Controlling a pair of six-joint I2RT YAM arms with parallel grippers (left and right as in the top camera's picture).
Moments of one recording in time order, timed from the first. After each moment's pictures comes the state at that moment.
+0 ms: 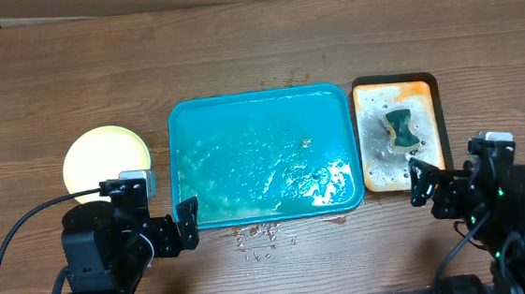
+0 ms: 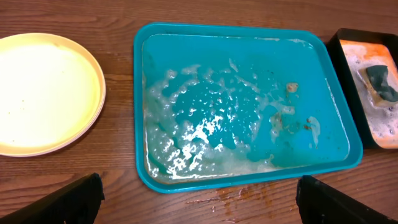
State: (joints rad) left arm 0.02 0.62 0.89 -1.03 0.22 -0.09; right arm 0.05 0.57 0.84 -0.91 -0.10 0.25
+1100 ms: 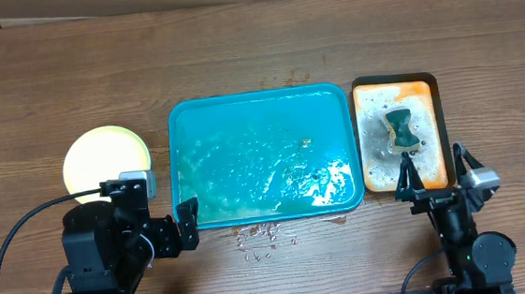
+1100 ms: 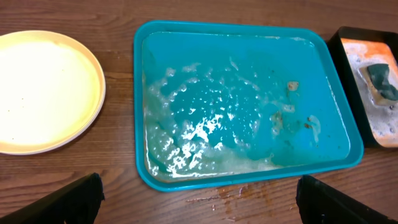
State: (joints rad) left arm 0.02 0.62 0.89 -1.04 0.22 -0.09; right arm 0.05 0.01 0.02 0.07 -0.08 0.18
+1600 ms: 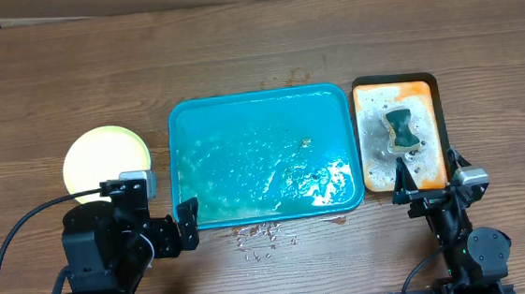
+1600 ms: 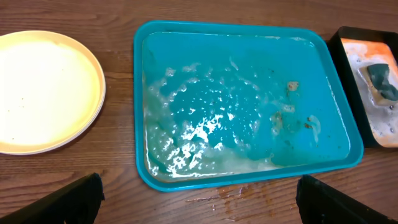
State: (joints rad) left arm 0.02 0.62 0.89 -1.04 0.22 -0.09; right arm 0.05 0.01 0.02 -0.03 -0.08 0.13
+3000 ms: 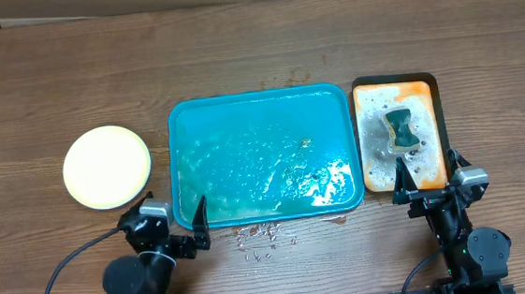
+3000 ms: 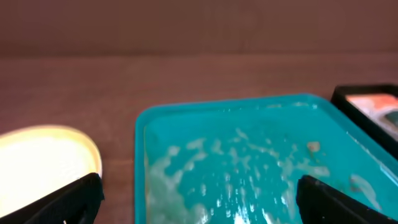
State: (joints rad) left arm -0.03 0.05 0.22 -0.40 0.17 -0.05; right arm 0.05 0.01 0.02 -0.03 -0.08 0.13
